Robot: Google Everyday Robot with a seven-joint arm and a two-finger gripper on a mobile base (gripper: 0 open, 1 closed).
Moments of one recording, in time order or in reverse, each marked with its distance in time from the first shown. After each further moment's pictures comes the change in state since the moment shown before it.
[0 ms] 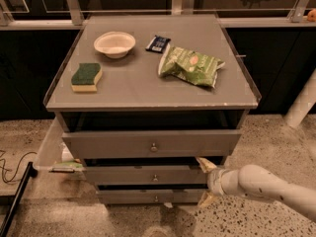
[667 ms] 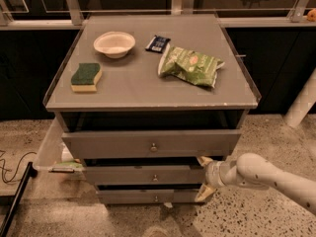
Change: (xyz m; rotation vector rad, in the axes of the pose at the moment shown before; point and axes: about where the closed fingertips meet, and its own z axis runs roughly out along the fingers) arm 0.001 -0.020 0.016 -0.054 -0.078 0.013
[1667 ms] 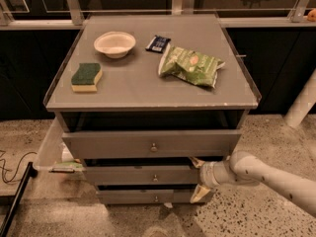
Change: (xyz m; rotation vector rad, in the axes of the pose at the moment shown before) arm 0.011 0.009 0.041 -0.086 -0.055 0.034
